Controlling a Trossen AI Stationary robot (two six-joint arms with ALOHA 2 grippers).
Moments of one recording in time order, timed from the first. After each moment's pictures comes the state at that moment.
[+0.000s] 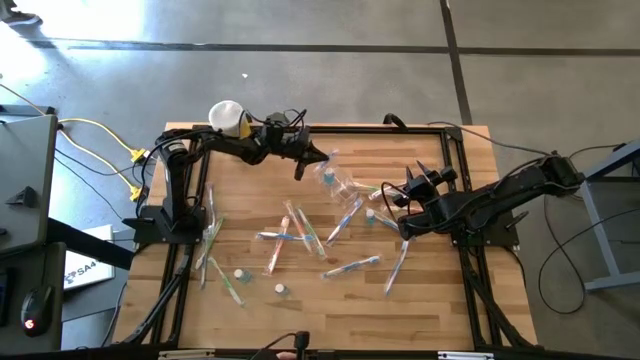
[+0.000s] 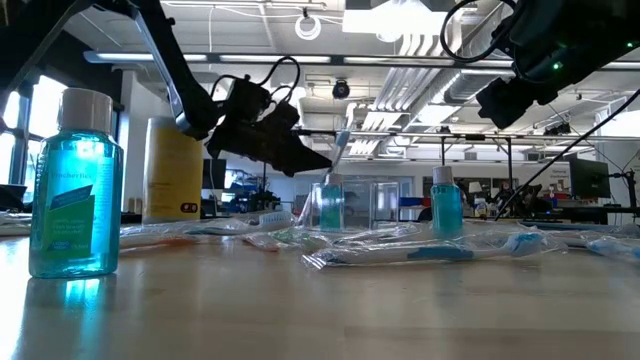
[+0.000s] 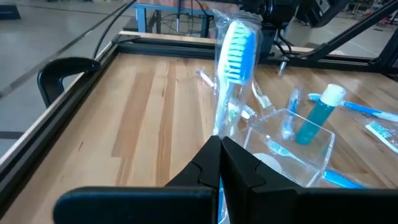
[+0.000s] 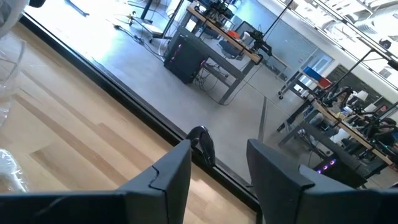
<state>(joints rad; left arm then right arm) 0.64 1.90 0.94 0.71 0.71 0.12 0.24 1.20 0.66 -0.91 1.41 0.89</state>
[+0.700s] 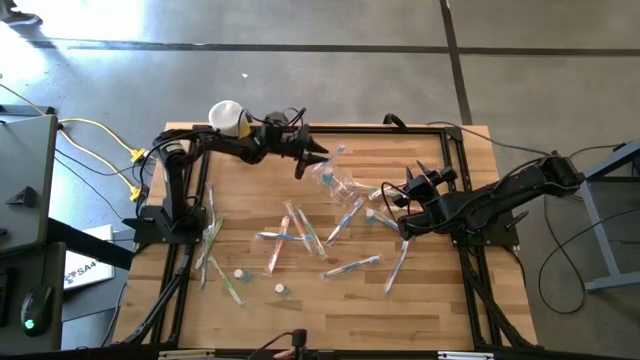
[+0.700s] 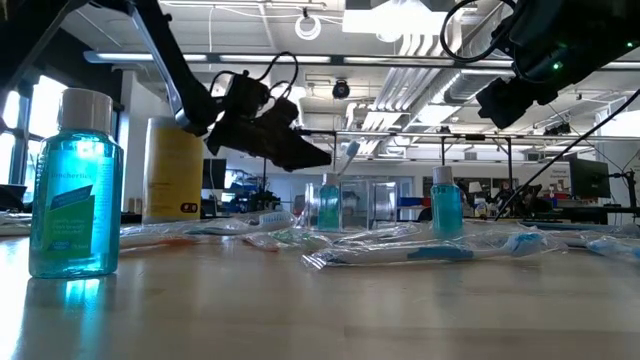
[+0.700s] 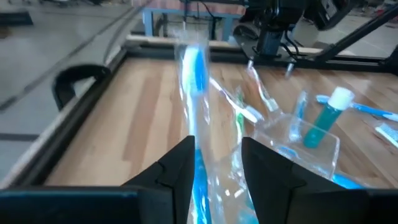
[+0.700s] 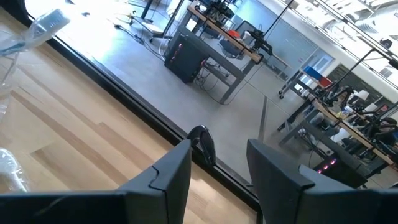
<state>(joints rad) 0.64 1.87 0.94 0.71 0.68 0.13 0.24 1.20 0.66 -0.91 1.41 0.89</state>
